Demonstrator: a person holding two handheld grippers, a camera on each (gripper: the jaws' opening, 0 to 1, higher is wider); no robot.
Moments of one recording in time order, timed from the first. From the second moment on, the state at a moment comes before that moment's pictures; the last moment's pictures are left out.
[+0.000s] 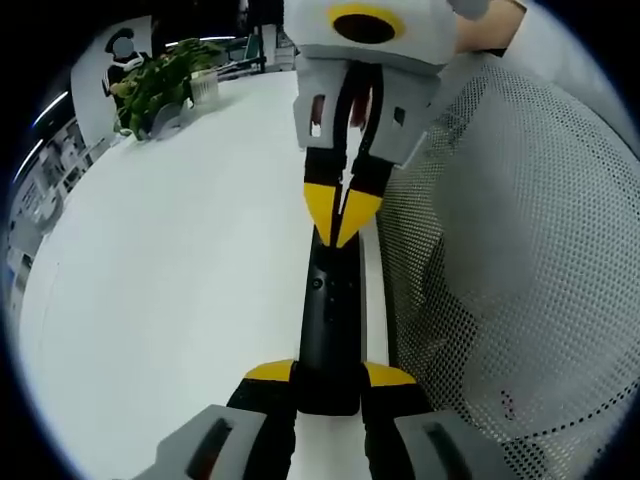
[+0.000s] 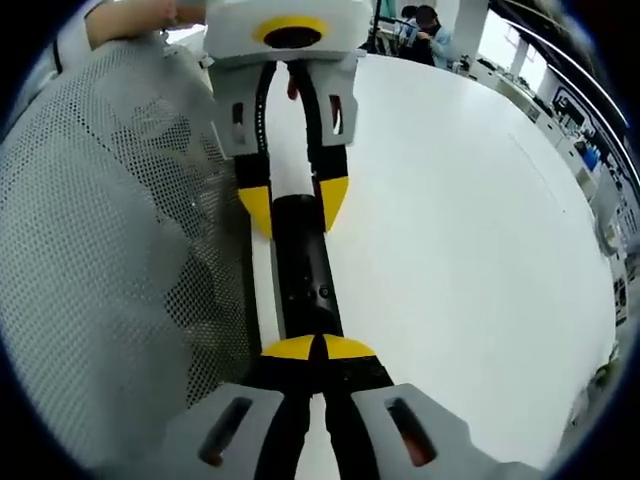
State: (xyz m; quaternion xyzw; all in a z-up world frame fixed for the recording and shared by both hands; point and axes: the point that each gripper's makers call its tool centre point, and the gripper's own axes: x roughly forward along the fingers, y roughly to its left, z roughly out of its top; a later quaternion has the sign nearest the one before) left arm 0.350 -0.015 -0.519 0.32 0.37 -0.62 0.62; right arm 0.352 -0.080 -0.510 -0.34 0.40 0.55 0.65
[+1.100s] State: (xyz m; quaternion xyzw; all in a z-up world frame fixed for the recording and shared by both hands) left arm 0.350 -0.015 -0.519 0.32 0.37 -0.62 0.62; right arm 0.351 -0.068 -0.509 -0.34 0.37 0.56 0.66
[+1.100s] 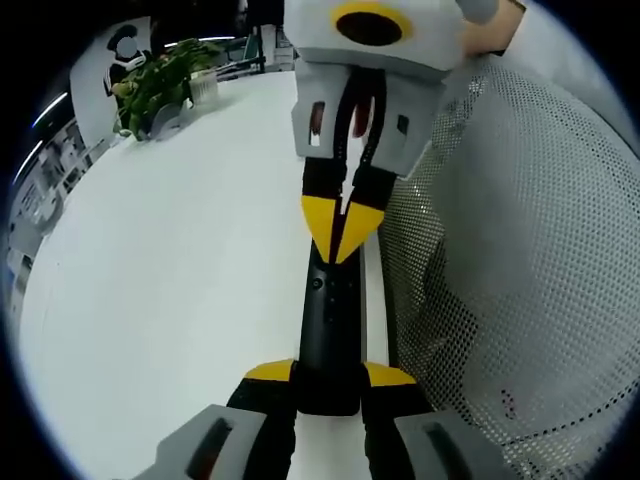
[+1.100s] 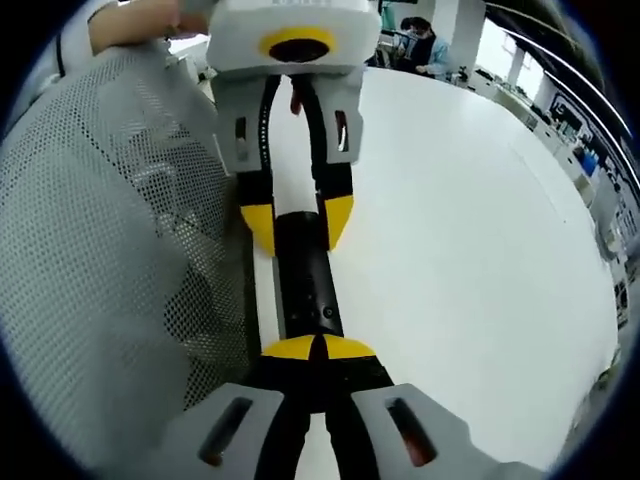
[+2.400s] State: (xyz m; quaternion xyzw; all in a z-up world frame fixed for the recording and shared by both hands) left arm 0.350 -0.015 -0.520 0.31 0.37 -0.62 0.62; right arm 0.349 -0.063 -0.510 -0.35 0.38 0.58 0.62
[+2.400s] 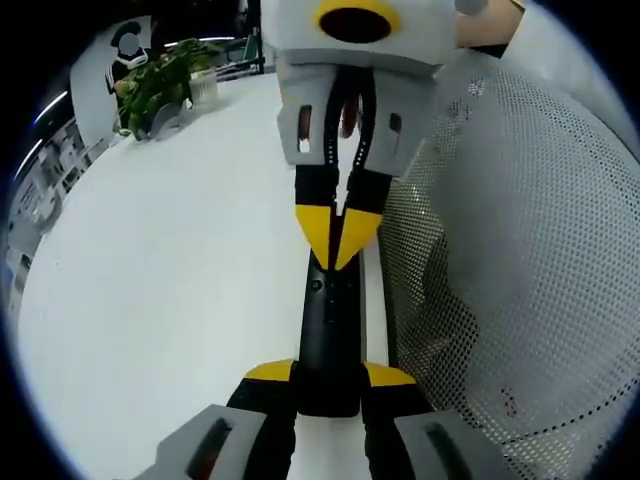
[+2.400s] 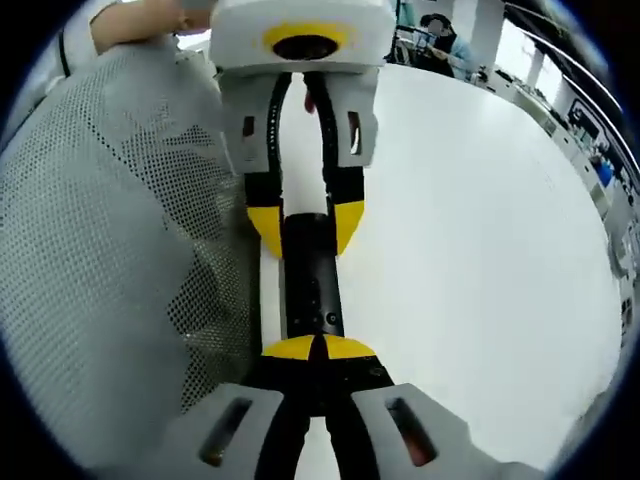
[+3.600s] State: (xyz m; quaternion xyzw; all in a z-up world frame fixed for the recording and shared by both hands) left arm 0.349 -0.014 -0.518 0.32 0.37 -0.62 0.61; right arm 0.348 -0.065 -0.509 -0.34 0.40 0.59 0.62
